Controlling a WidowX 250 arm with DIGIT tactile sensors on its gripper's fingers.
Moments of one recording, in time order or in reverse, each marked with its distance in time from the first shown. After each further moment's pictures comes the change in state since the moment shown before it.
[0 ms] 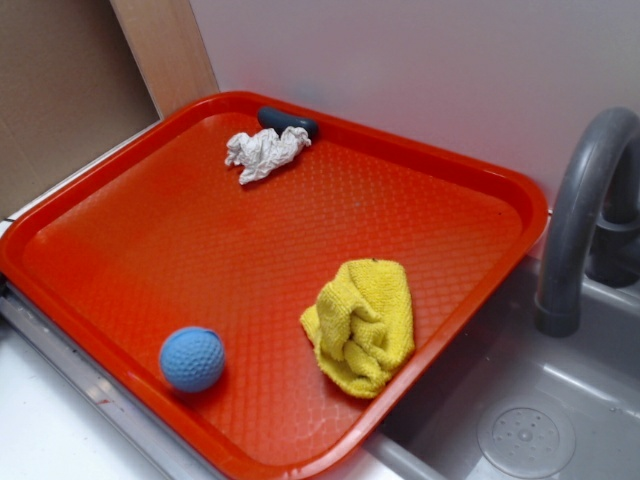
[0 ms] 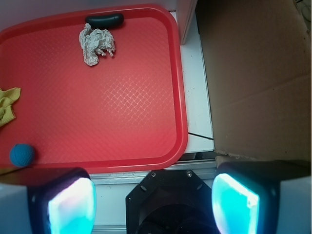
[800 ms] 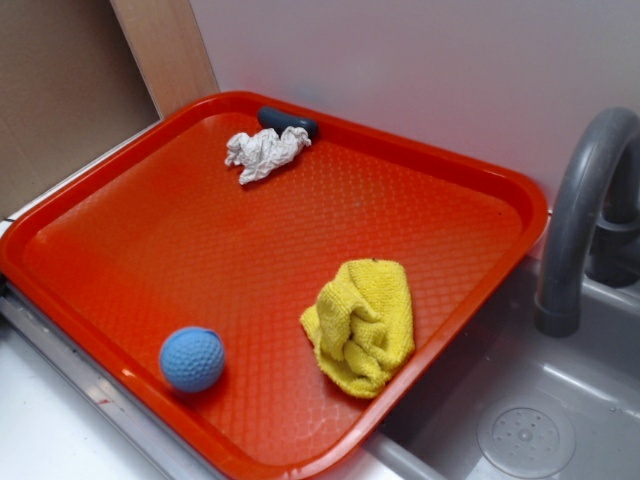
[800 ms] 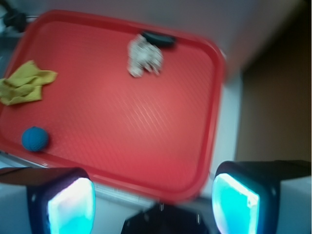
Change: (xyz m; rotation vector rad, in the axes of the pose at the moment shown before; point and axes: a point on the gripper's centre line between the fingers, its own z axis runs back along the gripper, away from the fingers) arm 0.014 -0.056 -0.014 -0.031 -0.149 -0.458
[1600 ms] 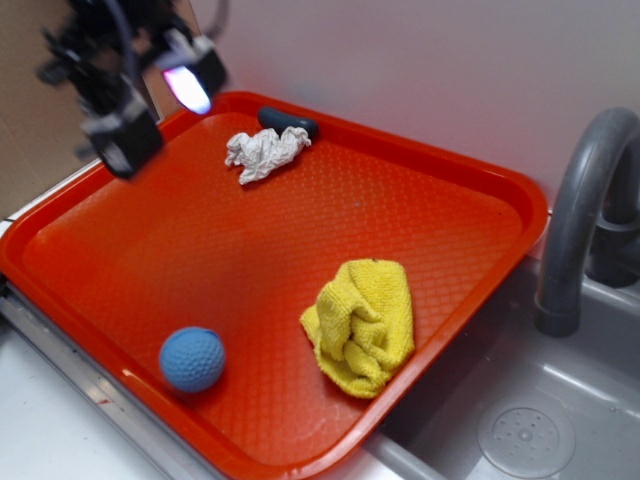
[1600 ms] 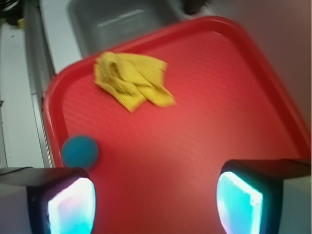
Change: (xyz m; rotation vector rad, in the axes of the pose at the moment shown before) arm 0.084 -0.124 -0.113 -0.314 0.016 -0.857
